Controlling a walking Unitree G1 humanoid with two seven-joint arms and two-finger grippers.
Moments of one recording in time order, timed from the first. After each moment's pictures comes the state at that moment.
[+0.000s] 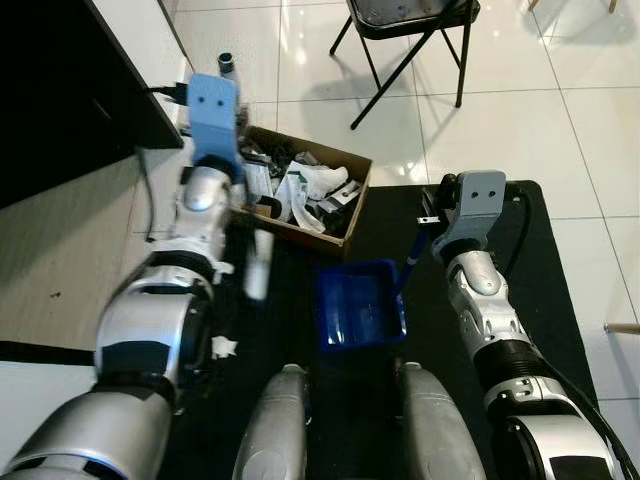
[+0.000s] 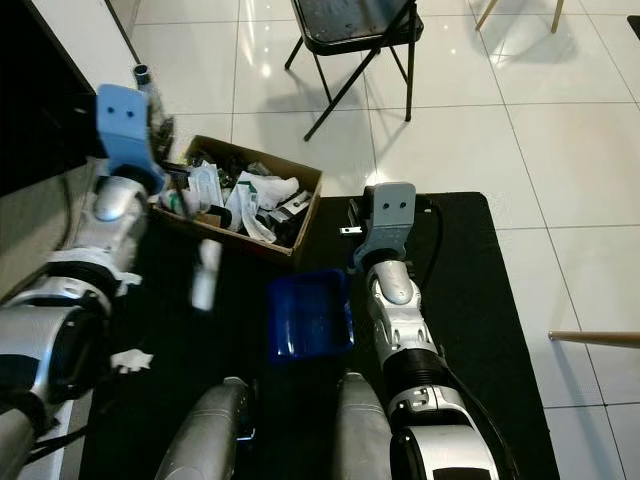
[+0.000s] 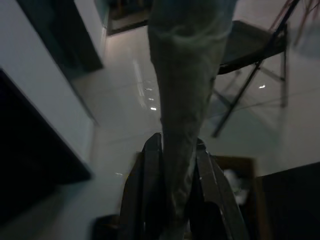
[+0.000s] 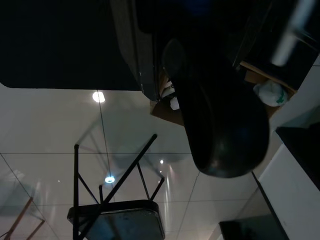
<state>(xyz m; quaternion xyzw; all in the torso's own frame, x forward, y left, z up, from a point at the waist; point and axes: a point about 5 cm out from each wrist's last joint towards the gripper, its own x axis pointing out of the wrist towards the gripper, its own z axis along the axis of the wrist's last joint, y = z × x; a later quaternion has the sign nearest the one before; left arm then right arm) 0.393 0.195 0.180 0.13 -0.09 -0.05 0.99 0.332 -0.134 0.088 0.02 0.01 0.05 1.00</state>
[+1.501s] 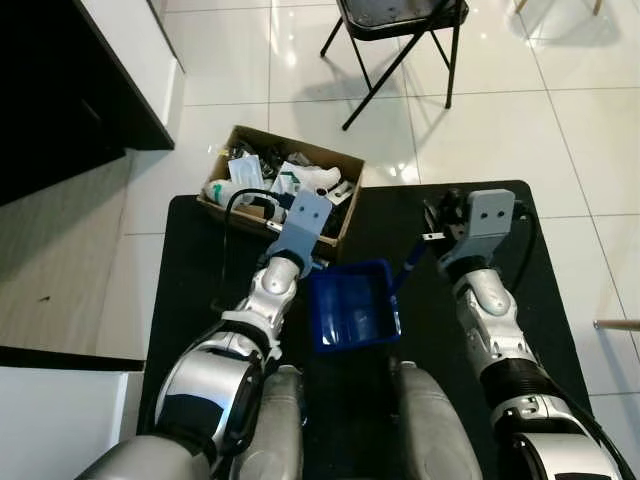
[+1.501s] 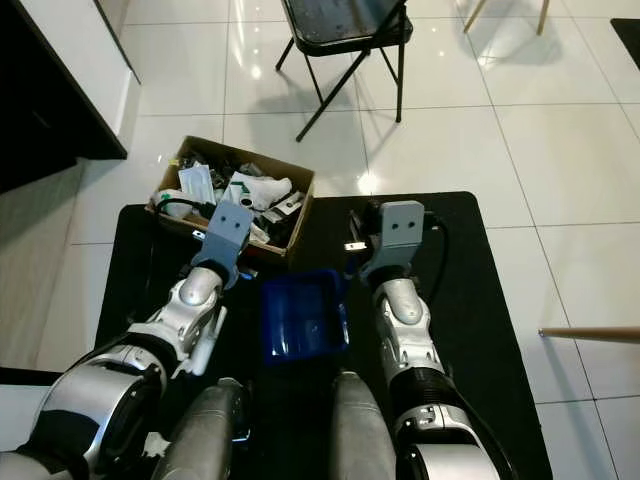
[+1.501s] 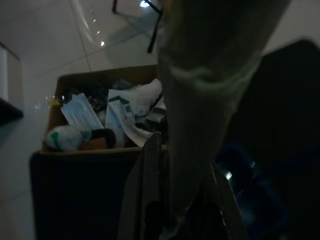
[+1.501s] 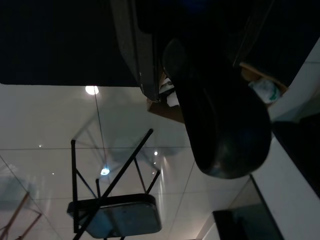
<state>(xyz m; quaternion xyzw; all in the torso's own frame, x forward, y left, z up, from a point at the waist) 0.341 0.078 0.062 0.08 0.09 -0.15 0.98 0.316 -0.151 0.076 0.04 -0.01 0.06 1.00</state>
